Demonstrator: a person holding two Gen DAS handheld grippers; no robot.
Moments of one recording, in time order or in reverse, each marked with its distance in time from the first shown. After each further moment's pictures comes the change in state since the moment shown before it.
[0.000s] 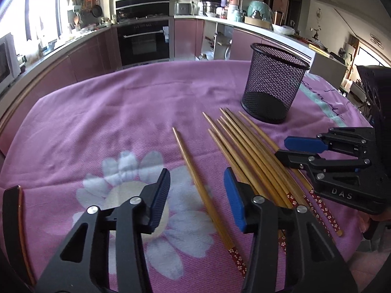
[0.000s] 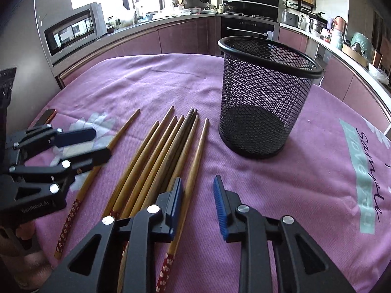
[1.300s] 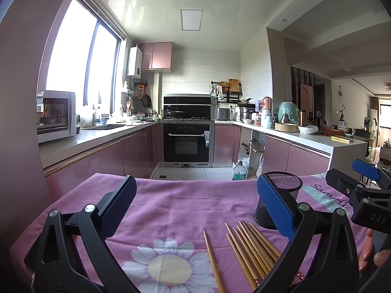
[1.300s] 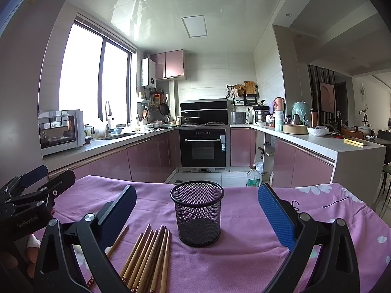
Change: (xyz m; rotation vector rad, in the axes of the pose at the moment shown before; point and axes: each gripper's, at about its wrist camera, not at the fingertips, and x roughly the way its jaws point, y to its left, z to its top) left arm -0.132 -0.018 -0.010 -0.095 -0.700 0.253; right arm -0.134 -0.008 -0.031 0.123 -0.741 -0.225
